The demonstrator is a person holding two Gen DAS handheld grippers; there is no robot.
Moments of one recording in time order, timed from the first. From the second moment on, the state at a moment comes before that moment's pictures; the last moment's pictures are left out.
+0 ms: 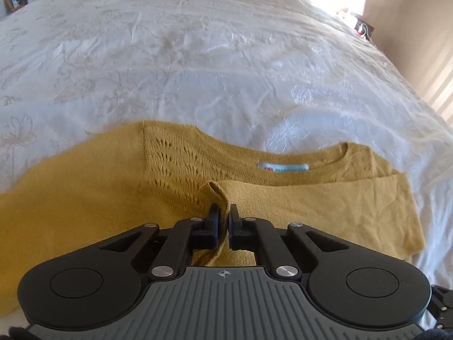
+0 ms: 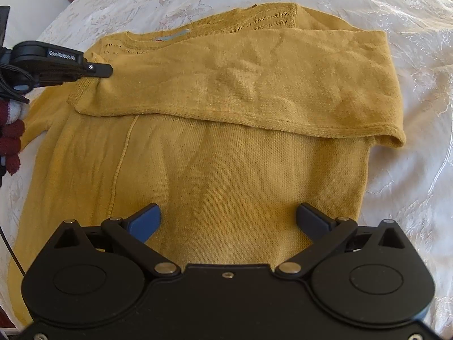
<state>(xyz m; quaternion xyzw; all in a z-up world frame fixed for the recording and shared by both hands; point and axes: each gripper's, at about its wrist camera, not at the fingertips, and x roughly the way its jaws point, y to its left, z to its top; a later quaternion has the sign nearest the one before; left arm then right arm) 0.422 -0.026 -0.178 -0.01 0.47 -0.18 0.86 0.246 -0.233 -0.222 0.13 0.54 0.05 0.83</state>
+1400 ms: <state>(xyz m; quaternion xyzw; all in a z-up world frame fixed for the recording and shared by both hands) 0.446 -0.017 -0.201 0.02 0.46 -0.15 0.87 0.249 -0.233 -0.223 0.13 0.55 0.05 0.82</state>
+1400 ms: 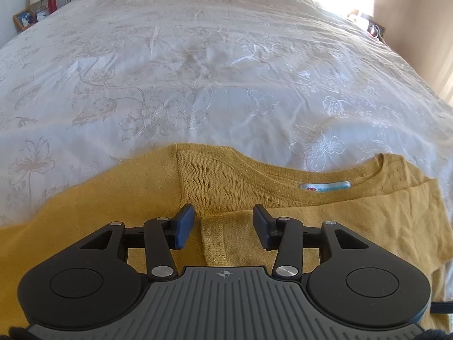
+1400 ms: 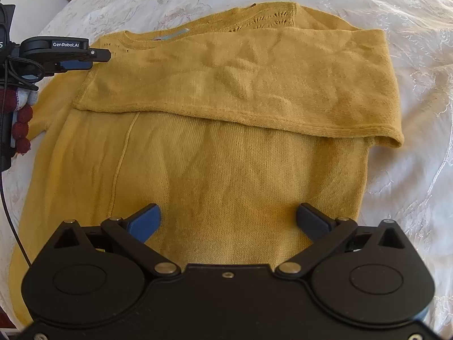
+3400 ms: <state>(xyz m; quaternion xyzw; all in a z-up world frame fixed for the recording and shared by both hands) 0.410 0.045 -0.212 0.05 0.54 -0.11 0.83 0.320 -0.299 -0.228 0.10 0.54 -0.06 0.84</state>
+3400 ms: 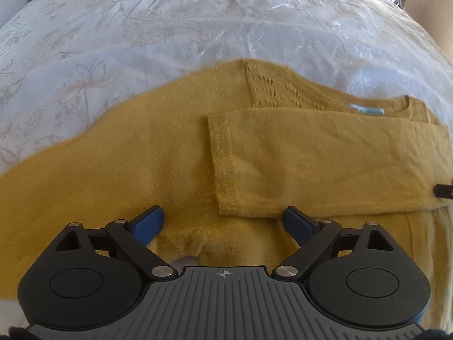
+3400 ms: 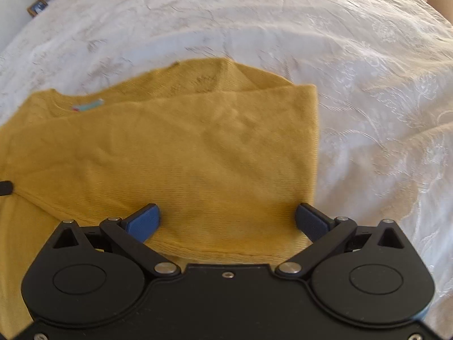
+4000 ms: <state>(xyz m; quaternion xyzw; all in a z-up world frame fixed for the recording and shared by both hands) 0.396 0.070 -0.208 -0.06 0.55 -0.07 0.83 0.254 -0.323 -0.204 0.18 0.51 -0.07 0.84</state>
